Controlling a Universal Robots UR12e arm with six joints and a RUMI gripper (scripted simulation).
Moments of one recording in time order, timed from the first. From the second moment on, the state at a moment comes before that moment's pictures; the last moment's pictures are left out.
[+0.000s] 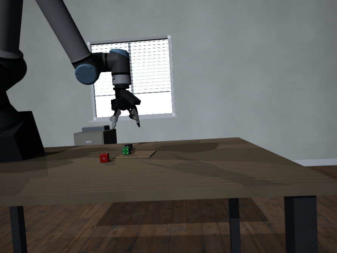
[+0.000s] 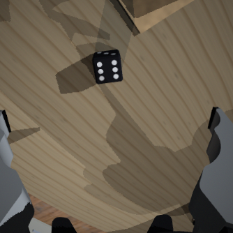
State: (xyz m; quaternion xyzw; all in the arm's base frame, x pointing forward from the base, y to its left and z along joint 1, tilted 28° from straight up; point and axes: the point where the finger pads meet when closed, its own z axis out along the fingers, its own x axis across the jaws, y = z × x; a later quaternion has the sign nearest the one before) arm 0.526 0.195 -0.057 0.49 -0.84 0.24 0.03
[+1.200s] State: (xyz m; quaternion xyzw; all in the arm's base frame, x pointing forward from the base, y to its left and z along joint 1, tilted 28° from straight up) arm 0.526 0.195 -0.057 0.50 -0.83 0.24 0.03
